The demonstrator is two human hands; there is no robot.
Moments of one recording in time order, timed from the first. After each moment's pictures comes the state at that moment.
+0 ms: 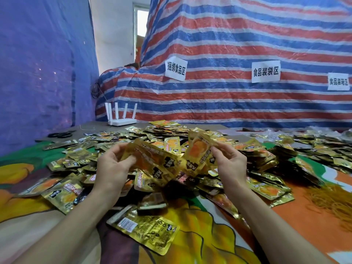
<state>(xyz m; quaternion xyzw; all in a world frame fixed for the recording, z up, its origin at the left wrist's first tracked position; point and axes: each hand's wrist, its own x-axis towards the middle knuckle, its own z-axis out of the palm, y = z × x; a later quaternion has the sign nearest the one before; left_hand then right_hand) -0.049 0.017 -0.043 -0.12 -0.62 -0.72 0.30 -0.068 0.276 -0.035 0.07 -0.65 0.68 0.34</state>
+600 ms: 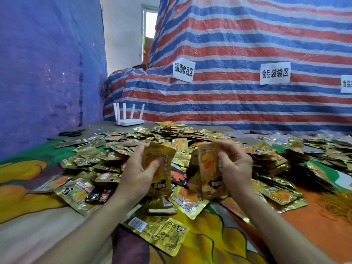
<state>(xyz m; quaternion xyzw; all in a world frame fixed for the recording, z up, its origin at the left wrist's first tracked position) -0.033 0.036 -0.042 -0.19 -0.69 -0.65 0.27 -0.059 0.265 -0.031 0.18 -0.67 0.62 0.37</state>
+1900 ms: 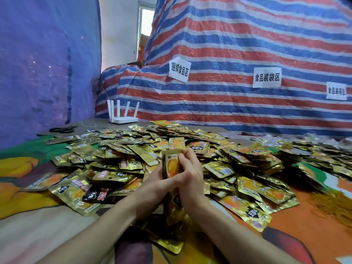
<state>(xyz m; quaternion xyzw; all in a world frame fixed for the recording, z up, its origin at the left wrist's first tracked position) -0.011 0.062 -0.044 -0.24 -0.64 -0.73 -0.02 -0.023 0.162 -0.038 0.16 -0.66 0.70 0.23</state>
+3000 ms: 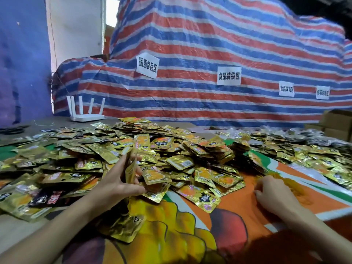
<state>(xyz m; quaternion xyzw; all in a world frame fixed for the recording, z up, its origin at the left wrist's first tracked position) -0.023 0.056 -0.056 -0.27 -0.73 -0.63 0.04 0.027 0.462 -0.052 -0.19 -0.96 0.05 0.19</state>
